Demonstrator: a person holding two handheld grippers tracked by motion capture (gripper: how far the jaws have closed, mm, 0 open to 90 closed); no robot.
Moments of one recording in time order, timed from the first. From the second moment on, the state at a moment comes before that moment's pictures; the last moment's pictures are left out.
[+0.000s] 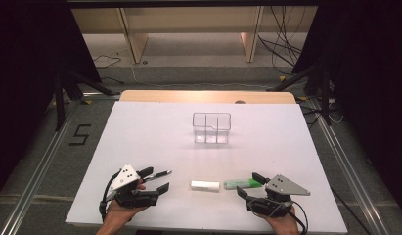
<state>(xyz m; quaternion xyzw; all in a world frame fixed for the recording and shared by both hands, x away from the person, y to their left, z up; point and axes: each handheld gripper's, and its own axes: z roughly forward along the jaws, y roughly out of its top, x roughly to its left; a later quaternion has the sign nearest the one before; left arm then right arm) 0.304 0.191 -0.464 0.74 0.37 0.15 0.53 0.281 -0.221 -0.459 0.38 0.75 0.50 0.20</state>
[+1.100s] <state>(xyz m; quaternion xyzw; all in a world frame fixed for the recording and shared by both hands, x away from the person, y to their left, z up) 0.306 0.190 -0.466 0.74 0.37 0.16 0.53 0.328 -0.234 -0.432 0.40 0.74 0.49 0.24</state>
